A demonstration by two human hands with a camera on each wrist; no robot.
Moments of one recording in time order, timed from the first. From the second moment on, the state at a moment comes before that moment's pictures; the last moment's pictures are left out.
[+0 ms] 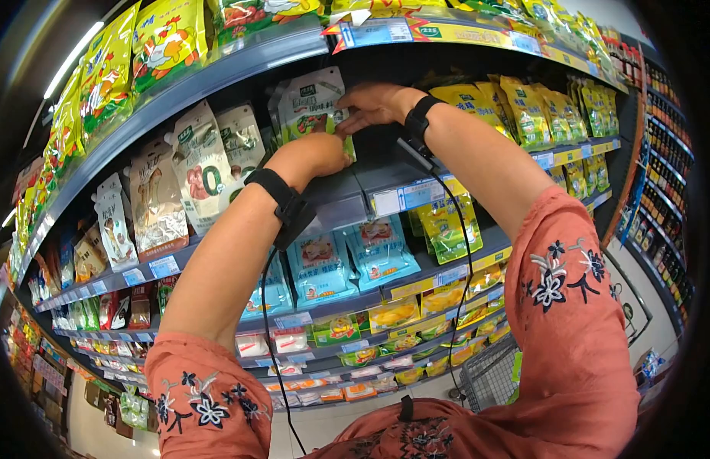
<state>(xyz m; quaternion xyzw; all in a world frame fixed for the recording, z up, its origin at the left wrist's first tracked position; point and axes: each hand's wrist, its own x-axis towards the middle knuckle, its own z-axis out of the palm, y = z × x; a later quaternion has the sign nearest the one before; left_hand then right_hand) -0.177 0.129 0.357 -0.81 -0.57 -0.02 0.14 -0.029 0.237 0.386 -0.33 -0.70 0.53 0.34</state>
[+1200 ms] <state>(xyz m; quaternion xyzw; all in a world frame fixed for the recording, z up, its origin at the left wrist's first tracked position) -0.197 0.203 0.379 -0.76 -0.64 0.10 0.10 0.009 0.224 0.385 -0.30 -0.73 0.50 0.35</state>
